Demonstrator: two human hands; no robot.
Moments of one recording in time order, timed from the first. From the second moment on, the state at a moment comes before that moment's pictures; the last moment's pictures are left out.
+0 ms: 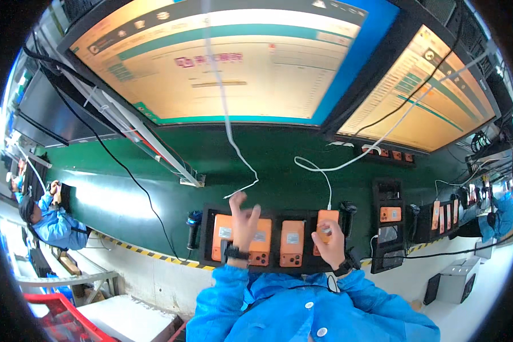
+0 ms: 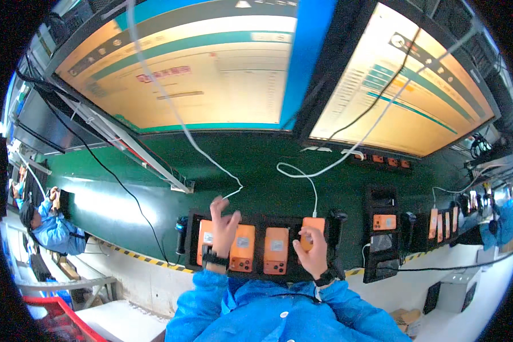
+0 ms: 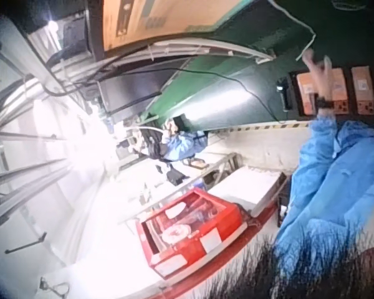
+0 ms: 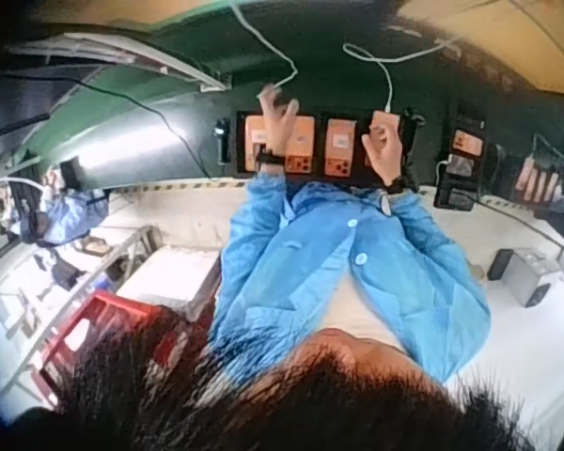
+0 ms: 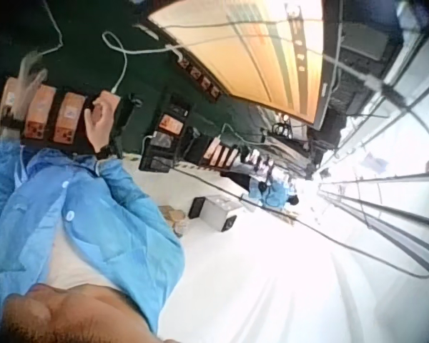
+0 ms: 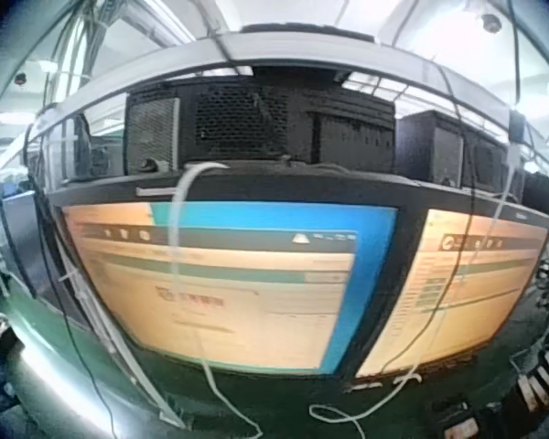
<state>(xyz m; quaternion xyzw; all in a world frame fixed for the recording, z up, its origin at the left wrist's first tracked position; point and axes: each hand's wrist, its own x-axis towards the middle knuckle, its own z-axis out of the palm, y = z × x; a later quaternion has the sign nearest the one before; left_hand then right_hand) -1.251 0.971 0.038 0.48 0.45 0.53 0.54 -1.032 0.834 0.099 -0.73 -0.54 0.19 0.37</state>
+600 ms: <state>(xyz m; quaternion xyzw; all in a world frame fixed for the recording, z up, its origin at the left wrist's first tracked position) -1.412 1.038 0.161 0.35 0.16 0.51 0.77 -1.144 0.892 0.084 -0.69 -0.63 0.27 0.23</state>
